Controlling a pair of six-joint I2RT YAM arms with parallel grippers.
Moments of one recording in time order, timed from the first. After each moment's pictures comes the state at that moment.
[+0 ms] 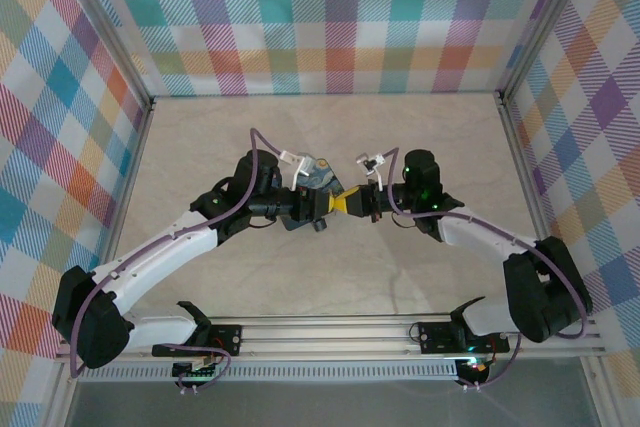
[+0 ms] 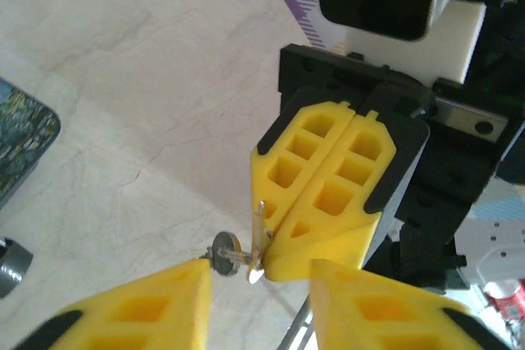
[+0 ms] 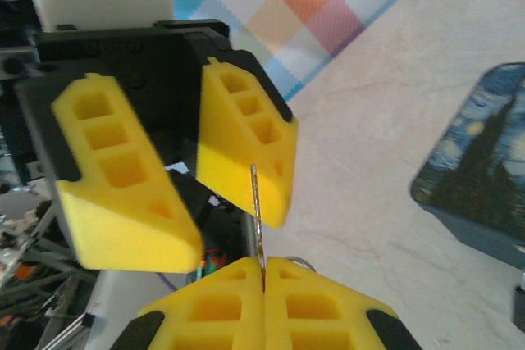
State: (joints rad) left arm -0.67 1.23 0.96 -0.28 0.48 -0.52; right arm 0.47 1.35 0.71 0.31 -1.07 0.45
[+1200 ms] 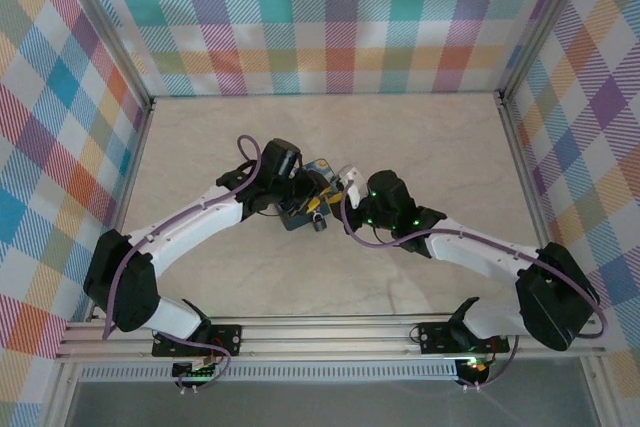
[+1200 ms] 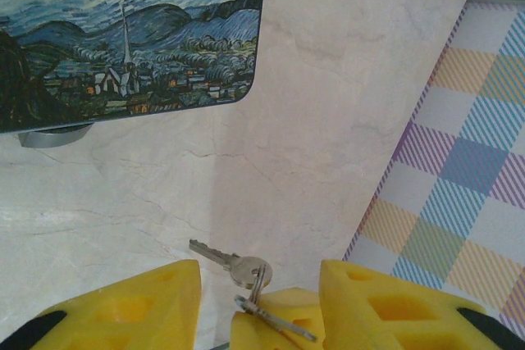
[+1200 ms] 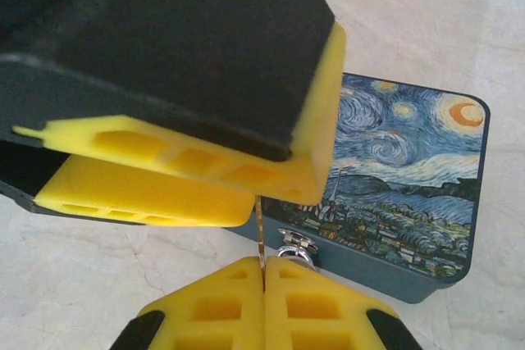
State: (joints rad) left arm -0.66 1.46 1.12 -0.45 0.26 -1.37; right arm 0.77 1.31 0.73 0.09 -0.20 0.04
